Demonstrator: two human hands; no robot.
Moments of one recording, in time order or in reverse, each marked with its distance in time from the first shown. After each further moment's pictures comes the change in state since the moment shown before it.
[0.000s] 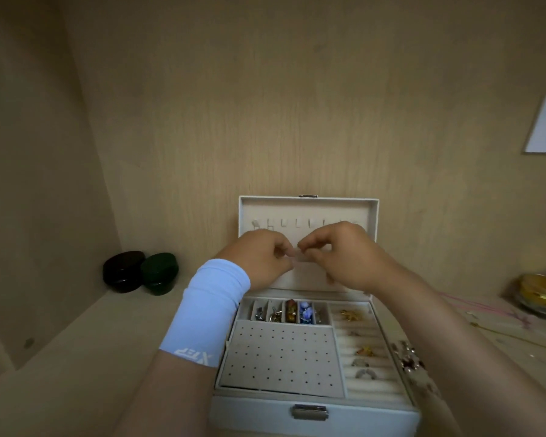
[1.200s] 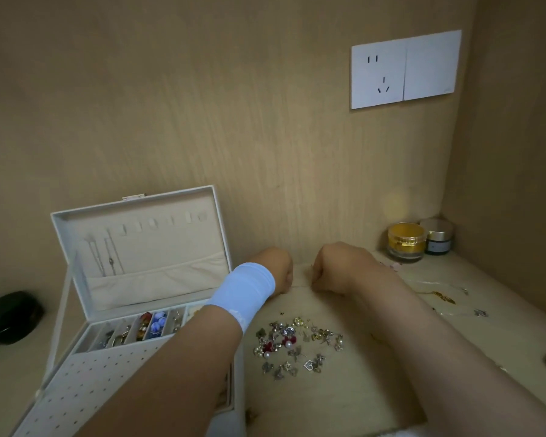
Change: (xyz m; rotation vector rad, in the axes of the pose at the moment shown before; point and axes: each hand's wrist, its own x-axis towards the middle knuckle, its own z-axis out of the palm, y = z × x) left_hand 0.124 0.139 0.203 0.485 -0.386 0.137; right_hand -0.070 0.210 -0.073 -0.440 -0.219 0.385
